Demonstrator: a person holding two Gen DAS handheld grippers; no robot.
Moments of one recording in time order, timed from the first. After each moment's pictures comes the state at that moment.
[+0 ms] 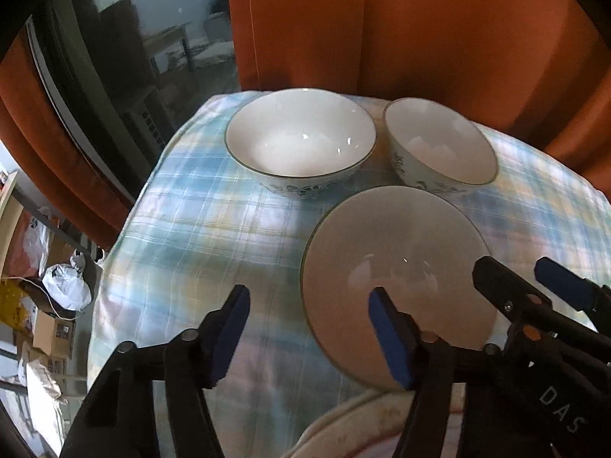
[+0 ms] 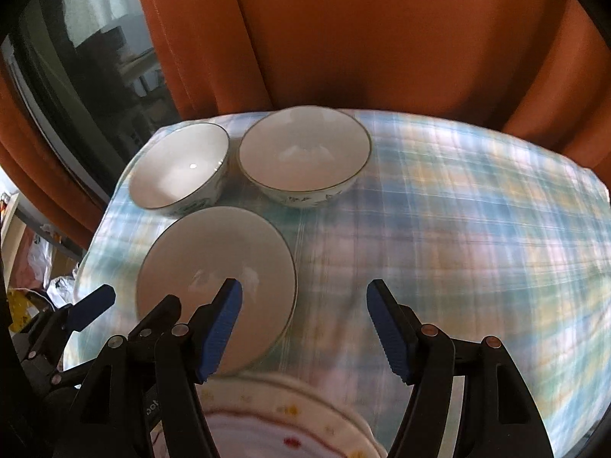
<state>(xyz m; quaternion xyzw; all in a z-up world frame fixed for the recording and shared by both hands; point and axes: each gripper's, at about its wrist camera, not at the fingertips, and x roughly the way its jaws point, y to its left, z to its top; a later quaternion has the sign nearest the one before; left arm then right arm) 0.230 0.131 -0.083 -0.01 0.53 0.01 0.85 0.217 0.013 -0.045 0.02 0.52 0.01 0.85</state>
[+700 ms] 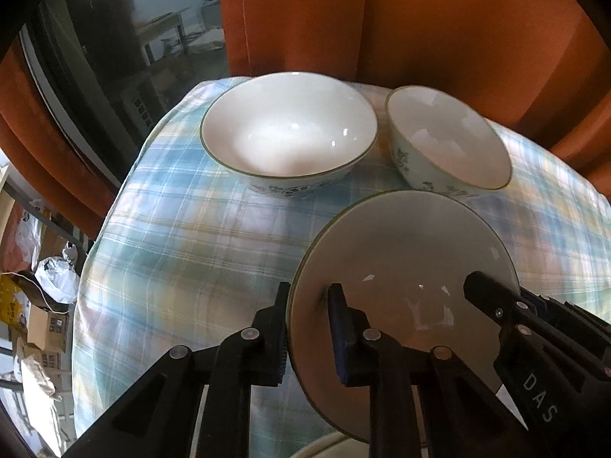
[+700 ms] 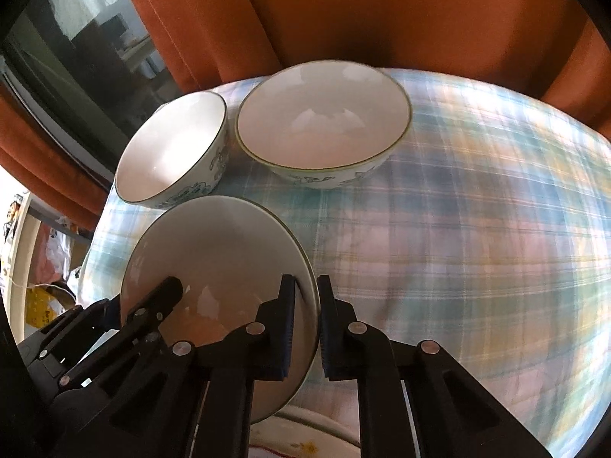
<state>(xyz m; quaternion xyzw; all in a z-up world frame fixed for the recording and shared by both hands) 0.247 0.127 -0.095 -0.02 0.54 0.01 0.84 0.244 0.016 -0.077 0.05 0.57 0.04 0.82</state>
